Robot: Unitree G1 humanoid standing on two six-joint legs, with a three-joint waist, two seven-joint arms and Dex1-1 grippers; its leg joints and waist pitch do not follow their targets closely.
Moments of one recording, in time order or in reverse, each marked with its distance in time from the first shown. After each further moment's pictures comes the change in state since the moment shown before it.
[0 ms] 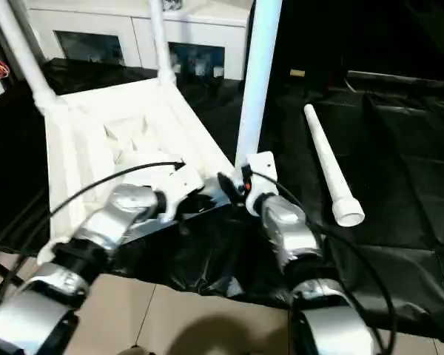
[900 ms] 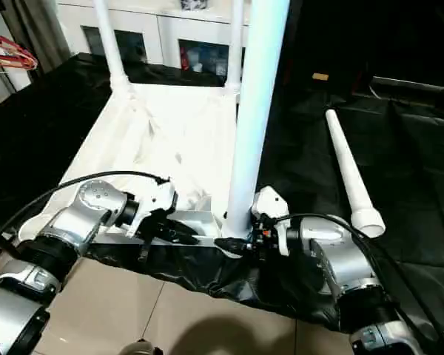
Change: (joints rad) left arm -0.019 0.099 -0.019 0.067 -0.071 -0.110 -0.412; right arm 0.179 -0.209 0.124 -0.378 0.078 0.161 0.494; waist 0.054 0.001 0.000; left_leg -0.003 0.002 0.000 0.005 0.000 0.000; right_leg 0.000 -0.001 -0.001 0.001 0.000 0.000
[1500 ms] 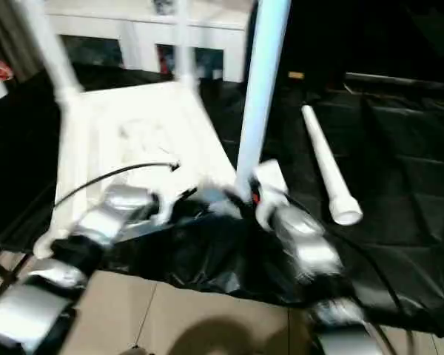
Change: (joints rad) left arm -0.040 -0.207 0.081 0.048 0.083 0.179 0.570; right arm -0.194 0.297 -0.189 0.348 -0.097 -0.046 -0.789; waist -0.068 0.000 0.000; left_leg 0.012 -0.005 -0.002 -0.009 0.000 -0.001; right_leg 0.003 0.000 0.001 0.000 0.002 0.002
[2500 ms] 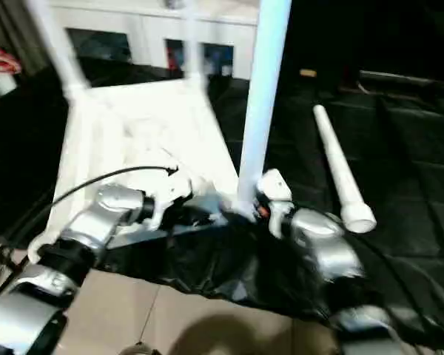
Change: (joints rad) left arm 0.054 0.155 -0.048 -0.095 -0.061 -0.094 -0.420; right arm 0.140 -0.251 0.141 -0.200 0.066 -0.061 0.686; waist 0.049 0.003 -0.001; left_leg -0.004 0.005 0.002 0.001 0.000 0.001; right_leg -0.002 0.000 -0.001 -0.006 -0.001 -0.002
